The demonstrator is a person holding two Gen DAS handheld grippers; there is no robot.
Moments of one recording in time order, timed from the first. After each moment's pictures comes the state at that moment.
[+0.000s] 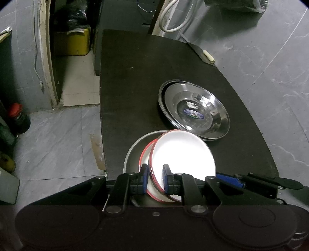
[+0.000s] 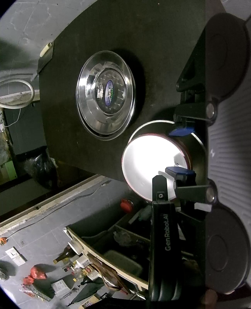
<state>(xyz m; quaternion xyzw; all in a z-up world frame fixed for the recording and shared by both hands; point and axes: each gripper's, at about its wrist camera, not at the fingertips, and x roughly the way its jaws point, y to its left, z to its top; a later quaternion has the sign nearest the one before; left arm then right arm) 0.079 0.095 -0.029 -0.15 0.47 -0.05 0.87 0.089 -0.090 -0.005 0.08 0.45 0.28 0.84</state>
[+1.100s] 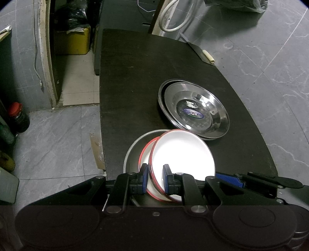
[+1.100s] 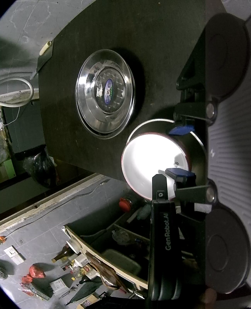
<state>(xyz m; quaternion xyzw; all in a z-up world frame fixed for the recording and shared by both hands) 0.079 0.094 -0.030 -0.15 0.47 -0.05 0.87 0.090 -0.092 -0.006 0.08 0.45 0.29 0.84</state>
